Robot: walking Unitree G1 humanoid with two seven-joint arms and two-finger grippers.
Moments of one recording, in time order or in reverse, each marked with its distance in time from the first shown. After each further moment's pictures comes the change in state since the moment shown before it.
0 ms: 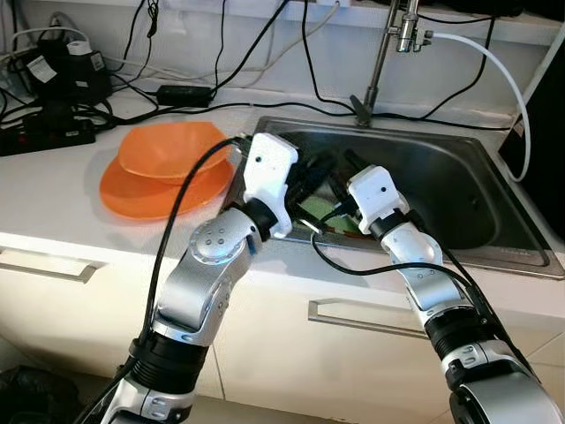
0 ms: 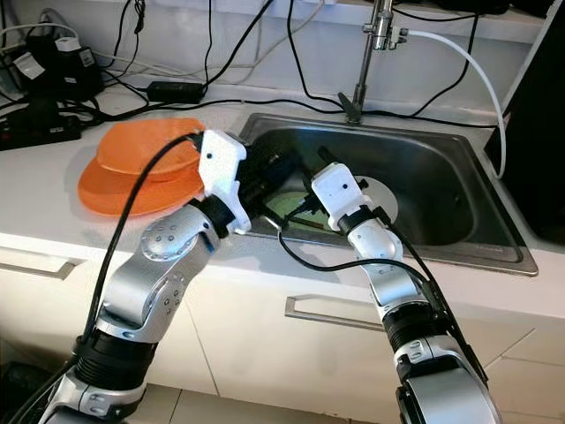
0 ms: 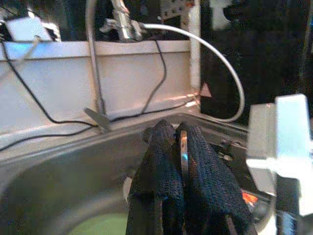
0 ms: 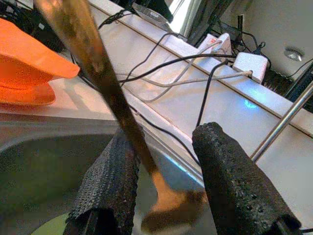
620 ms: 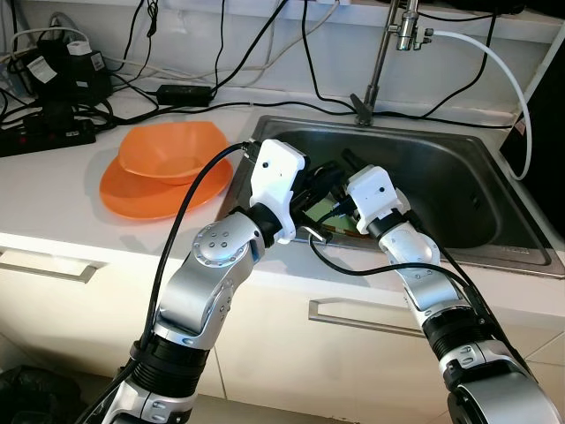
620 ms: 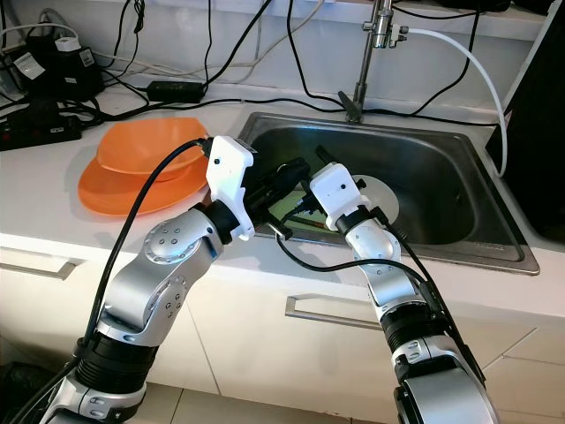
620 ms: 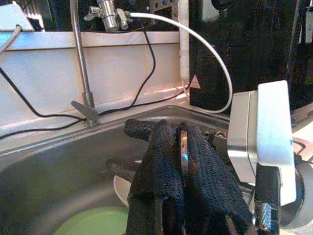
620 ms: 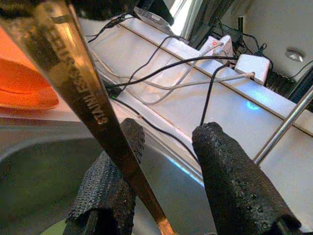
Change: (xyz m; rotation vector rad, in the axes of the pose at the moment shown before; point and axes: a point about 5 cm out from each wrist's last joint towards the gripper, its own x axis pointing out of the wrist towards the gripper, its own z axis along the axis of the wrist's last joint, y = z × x) left arm 0.000 -0.005 -0.003 -0.006 0.023 -0.029; right arm 0.001 0.003 0.002 0.008 -0.012 0.002
